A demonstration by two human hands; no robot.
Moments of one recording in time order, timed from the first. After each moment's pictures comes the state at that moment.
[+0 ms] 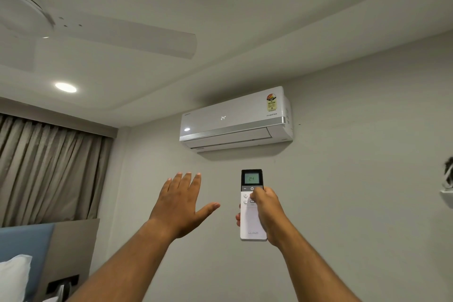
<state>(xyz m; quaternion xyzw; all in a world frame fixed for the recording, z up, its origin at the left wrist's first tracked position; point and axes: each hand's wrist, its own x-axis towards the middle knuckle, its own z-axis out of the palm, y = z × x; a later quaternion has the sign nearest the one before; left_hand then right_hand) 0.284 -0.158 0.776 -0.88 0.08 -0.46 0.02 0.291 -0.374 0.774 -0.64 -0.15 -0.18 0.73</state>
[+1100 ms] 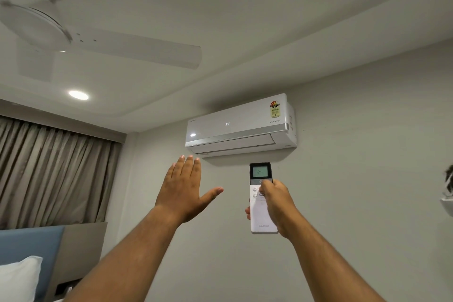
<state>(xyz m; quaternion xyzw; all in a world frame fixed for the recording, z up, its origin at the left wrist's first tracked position) 0.250 -0.168 0.808 -0.86 0.06 -0.51 0.02 0.260 -0.394 0.799 -0.66 -0.17 -0.22 0.70</state>
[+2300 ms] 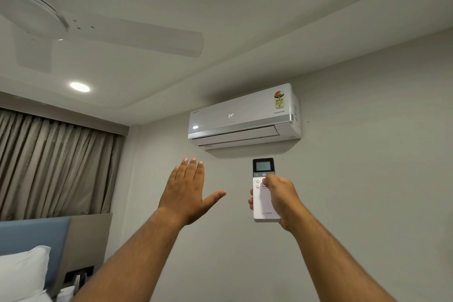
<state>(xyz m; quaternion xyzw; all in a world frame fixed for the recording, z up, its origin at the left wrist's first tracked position) 0.278 -0.164 0.787 -0.87 0.06 -0.48 0.03 0.280 -0.391 0.795 -0.63 -0.14 -0.18 0.74</state>
